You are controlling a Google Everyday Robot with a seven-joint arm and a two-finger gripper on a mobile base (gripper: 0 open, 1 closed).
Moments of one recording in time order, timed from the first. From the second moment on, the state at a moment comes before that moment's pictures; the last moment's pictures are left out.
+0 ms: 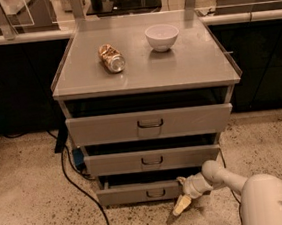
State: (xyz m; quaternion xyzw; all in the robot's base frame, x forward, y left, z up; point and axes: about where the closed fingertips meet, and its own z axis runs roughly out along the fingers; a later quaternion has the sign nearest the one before) arm 0.591 -0.147 0.199 -0.52 0.78 0.26 0.22
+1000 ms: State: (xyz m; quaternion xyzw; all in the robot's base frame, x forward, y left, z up) arm 0.454 -0.133 0.207 -0.48 0.78 0.33 0.22
